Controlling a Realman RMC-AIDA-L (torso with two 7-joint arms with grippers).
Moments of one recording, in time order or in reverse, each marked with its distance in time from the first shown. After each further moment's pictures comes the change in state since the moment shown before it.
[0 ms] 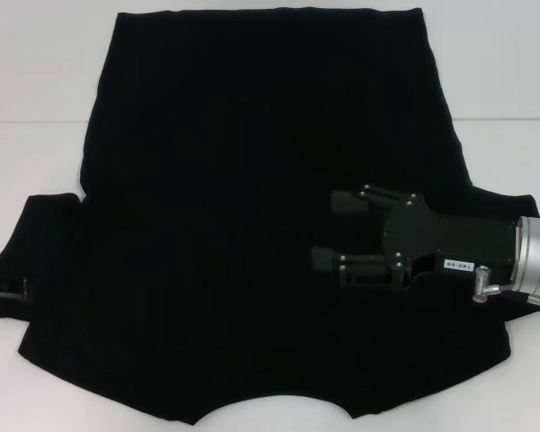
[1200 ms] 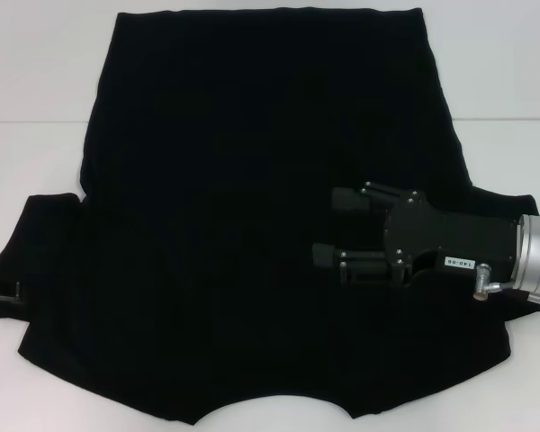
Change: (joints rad) left arm 0.002 0.002 0.004 0.001 0.019 -0.011 -0.002; right arm -0.002 0.000 0.000 -0.001 0.009 0.000 0.000
